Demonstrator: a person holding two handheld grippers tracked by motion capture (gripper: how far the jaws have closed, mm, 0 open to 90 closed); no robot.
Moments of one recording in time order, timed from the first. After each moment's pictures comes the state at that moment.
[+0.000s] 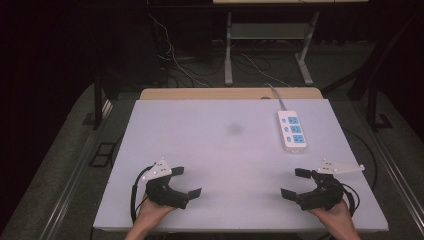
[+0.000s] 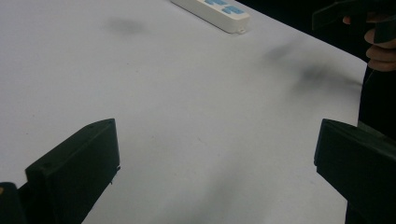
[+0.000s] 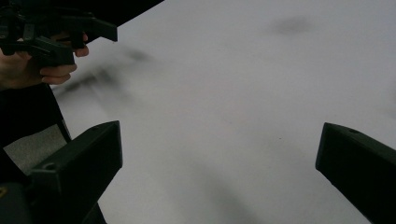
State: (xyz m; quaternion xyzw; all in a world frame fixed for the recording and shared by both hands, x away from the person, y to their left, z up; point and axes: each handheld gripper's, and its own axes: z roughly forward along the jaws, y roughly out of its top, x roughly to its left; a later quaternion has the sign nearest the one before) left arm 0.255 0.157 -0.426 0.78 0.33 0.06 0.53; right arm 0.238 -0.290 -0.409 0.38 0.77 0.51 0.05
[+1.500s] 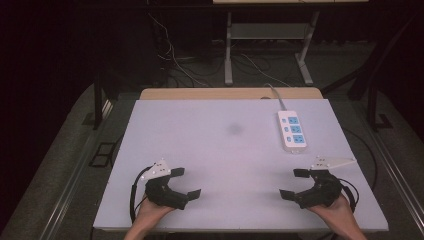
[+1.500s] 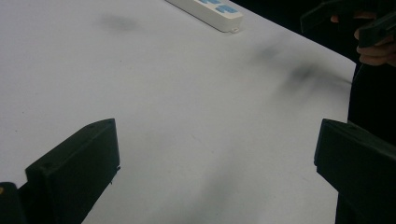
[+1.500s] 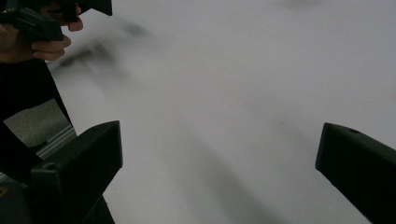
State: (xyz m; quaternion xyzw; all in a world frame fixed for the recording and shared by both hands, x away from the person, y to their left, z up) left arm 0.256 0.160 -0.428 0.78 0.32 0.05 0.53; right arm 0.249 -0.286 -0.402 0.38 0.80 0.46 0.03
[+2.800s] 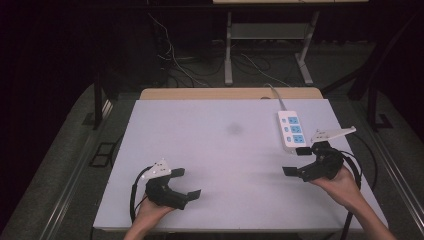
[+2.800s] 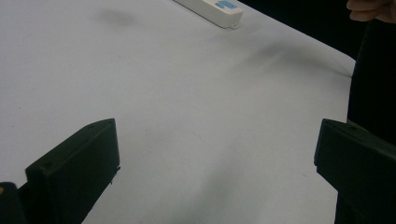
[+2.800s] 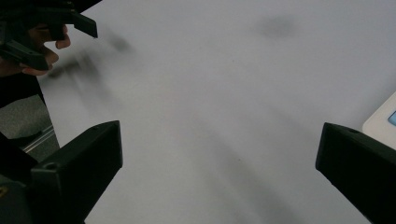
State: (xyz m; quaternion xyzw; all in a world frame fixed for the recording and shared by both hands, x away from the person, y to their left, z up) left arm 0.257 0.160 -0.429 0.78 0.32 0.04 0.53; right arm 0.300 -0.292 -0.363 0.36 0.82 0.43 0.03
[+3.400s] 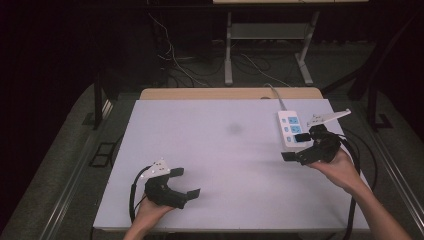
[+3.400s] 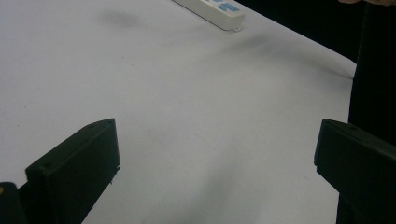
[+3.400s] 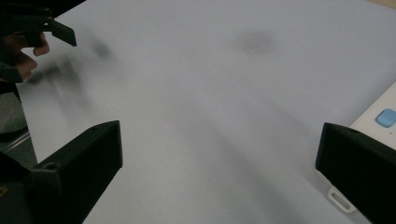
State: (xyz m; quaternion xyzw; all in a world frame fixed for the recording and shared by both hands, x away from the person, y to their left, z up) left arm 0.258 0.162 -0.429 0.78 0.33 0.04 0.53; right arm 0.336 -0.291 -0.347 0.36 0.84 0.41 0.04
